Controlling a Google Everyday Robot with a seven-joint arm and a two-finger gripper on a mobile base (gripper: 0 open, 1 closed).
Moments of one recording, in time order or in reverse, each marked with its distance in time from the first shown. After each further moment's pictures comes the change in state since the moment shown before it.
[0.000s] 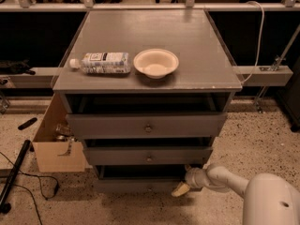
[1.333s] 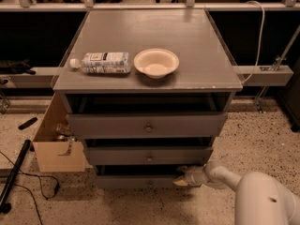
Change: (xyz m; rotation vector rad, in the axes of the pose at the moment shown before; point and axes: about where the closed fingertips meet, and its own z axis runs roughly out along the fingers) arm 0.008 -0.024 0.017 0.021 0.019 -0.011
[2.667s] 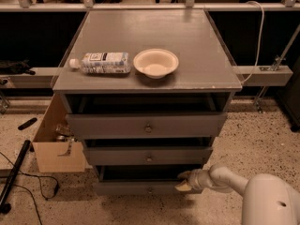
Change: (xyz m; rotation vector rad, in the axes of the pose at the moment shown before) arm 0.009 0.022 -0.020 -0.043 0.005 0.016
